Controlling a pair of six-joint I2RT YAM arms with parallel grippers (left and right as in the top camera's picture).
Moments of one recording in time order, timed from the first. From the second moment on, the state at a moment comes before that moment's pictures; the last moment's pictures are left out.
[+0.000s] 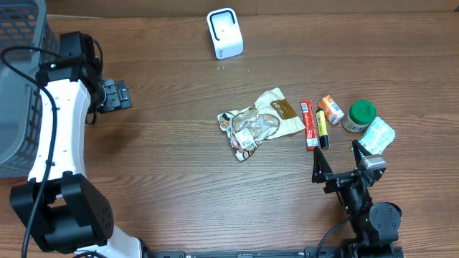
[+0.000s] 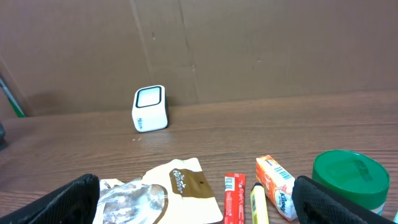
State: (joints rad) left arm 0.18 1.77 1.56 -1.10 -0.15 -0.12; right arm 0.07 0.01 0.02 -0.02 -0.14 0.17
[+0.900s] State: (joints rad) left arm 0.18 1.75 1.56 -1.10 -0.15 -0.12; right arm 0.07 0.01 0.02 -0.02 -0.14 0.17
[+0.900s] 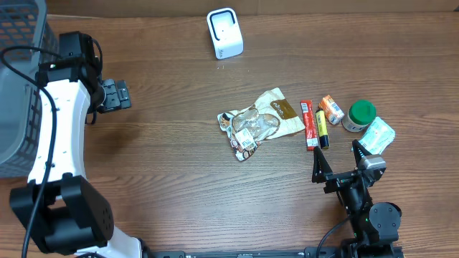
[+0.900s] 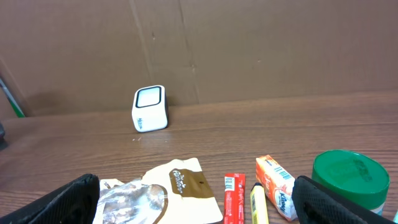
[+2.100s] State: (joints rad) left arm 0.04 0.70 1.25 -1.10 -0.15 -0.12; right arm 0.07 0.01 0.02 -0.02 -0.14 0.17
